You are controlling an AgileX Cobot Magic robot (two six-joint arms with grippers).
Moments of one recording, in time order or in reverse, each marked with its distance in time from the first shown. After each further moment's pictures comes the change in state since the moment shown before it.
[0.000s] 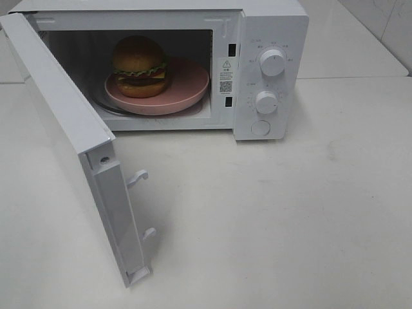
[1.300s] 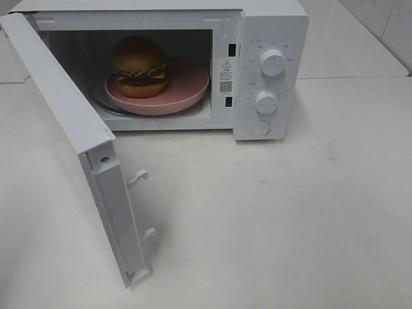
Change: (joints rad) left arm 0.000 0.283 -0.029 0.000 -0.290 0.002; right arm 0.000 0.000 0.000 0.000 0.000 0.000
